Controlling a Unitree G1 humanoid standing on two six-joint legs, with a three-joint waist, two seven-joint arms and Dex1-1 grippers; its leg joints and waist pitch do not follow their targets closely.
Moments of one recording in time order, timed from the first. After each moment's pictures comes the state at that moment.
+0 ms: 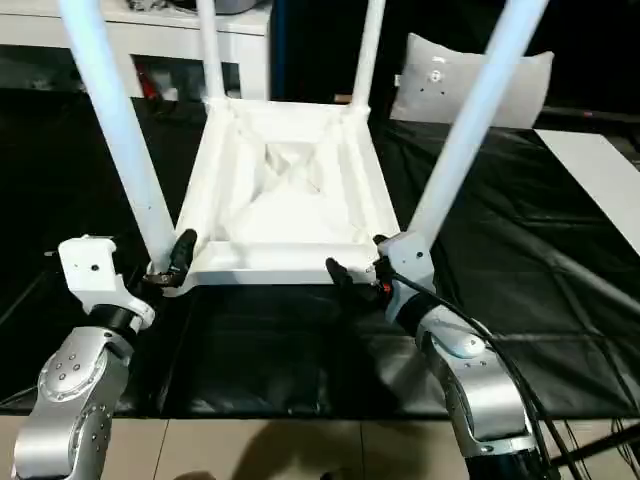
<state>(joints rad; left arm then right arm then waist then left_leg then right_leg) 0.01 0.07 0.08 -0.24 -0.12 0.19 -0.17 -0.13 -0.28 0.08 -0.12 0.18 0.36 0.43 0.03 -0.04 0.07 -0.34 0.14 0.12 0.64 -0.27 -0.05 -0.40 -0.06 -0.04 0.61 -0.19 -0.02</state>
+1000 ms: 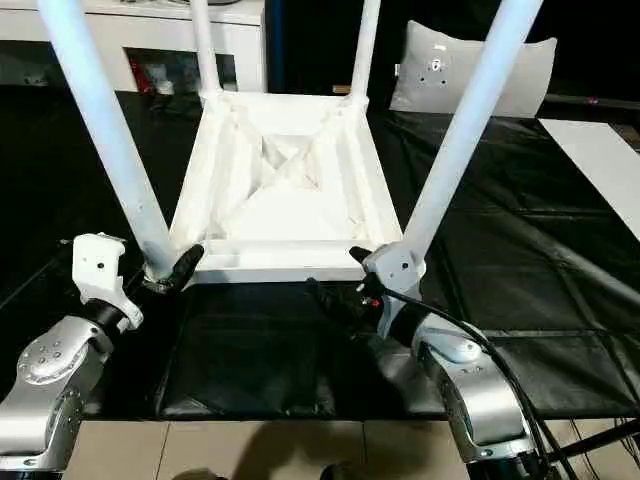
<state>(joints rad) -0.07 0.23 0.10 -0.05 -0.16 0.14 -0.36 -0.12 -0.30 0.12 -0.07 0.20 0.26 0.58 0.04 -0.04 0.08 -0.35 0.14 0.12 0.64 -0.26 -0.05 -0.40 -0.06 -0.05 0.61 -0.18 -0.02</state>
